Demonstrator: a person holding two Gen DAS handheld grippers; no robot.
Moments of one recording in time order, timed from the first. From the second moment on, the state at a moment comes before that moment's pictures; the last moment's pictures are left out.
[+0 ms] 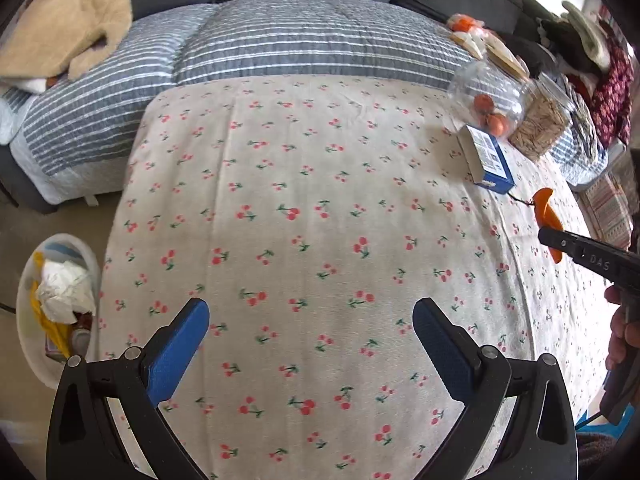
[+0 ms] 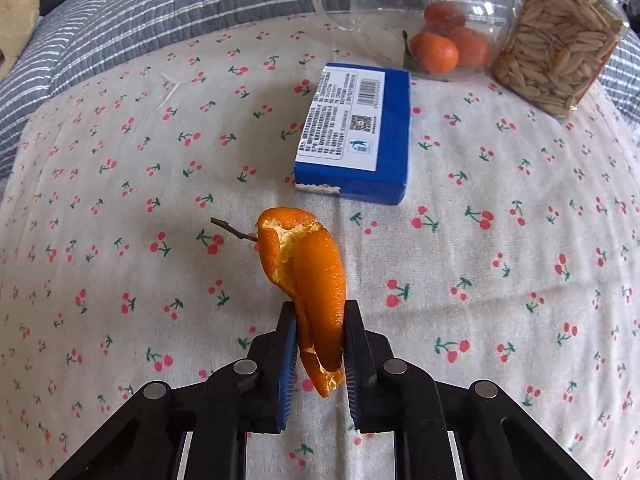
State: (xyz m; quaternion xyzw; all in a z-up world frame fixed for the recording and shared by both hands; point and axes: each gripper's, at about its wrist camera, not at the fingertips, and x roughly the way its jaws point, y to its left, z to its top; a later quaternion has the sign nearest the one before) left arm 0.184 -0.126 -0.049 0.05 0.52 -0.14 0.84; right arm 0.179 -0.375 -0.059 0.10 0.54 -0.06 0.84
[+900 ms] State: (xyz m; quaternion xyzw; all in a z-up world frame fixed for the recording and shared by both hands) left arm 0.268 -0.367 -0.091 0.11 0.50 -0.20 0.84; right arm 0.103 -0.534 -0.043 0.20 0.50 -0.12 0.83
